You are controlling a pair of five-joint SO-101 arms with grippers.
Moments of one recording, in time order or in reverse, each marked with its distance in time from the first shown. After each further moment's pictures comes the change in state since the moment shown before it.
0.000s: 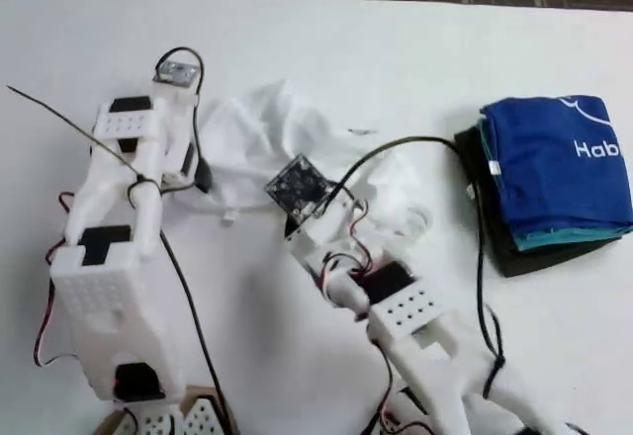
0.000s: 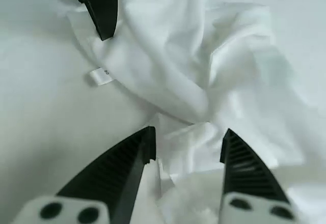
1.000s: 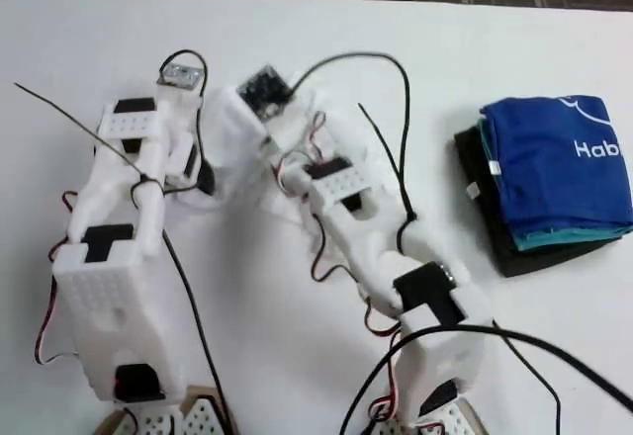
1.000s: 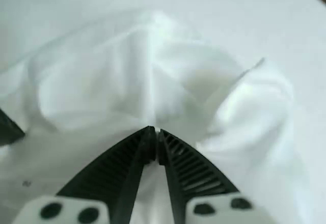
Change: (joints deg) left arm 0.9 2.5 -0.2 0.0 0.0; right arm 5.0 53.6 -50.0 -4.9 -0.5
